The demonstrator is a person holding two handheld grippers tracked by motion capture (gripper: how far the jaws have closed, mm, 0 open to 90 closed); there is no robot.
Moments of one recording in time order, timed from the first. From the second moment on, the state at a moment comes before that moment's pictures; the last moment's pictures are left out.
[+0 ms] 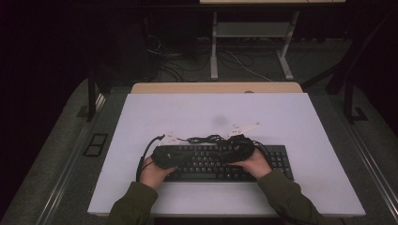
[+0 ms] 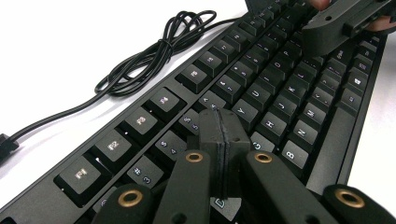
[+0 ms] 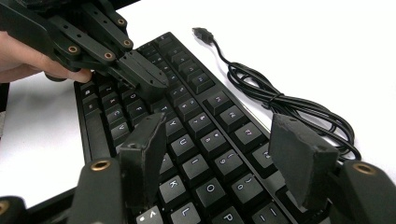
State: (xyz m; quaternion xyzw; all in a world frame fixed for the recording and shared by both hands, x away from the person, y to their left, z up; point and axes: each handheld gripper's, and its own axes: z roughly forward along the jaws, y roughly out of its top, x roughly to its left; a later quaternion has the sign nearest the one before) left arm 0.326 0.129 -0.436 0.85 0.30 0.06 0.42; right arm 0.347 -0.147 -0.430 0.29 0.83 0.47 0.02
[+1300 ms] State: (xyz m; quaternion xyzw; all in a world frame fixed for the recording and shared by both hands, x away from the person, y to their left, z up) left arm 0.322 0.131 -0.430 0.84 0.31 0.07 0.44; right arm 0.347 -0.148 -0.428 0.29 0.83 0.48 0.02
